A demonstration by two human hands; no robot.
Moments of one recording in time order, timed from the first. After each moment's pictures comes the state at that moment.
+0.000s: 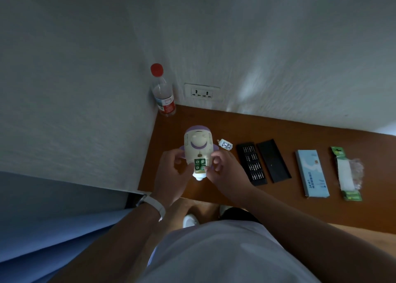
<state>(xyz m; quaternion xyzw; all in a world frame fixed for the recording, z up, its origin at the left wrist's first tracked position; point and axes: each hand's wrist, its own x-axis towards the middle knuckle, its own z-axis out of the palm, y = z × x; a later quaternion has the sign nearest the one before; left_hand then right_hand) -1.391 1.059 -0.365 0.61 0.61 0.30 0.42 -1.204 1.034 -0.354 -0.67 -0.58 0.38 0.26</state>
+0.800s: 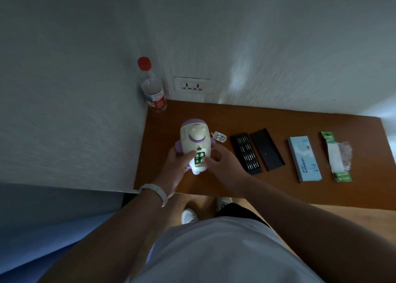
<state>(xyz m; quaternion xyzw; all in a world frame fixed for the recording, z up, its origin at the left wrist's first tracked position) -1.370 1.078 -0.369 0.32 0.55 0.28 0.71 -1.207 1.037 -0.360 -0.66 -0.42 0.53 0.31</state>
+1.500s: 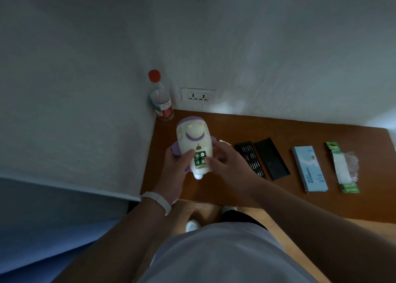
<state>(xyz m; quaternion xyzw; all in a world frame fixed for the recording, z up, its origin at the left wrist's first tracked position) -1.376 1.073 -0.341 0.32 0.50 0.40 0.70 -1.203 1.040 -0.313 -0.61 -0.49 0.53 0.32</state>
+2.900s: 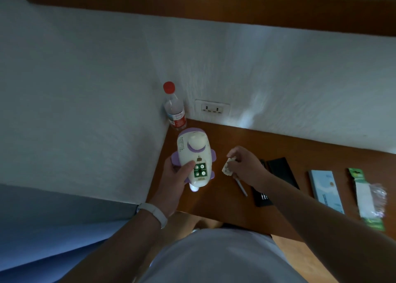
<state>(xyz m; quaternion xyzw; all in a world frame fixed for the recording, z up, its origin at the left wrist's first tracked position) -1.390 1.081 -0.341 0.34 0.53 0.40 0.67 -1.157 1.102 -0.353 -0.67 -0.48 0.51 0.23</state>
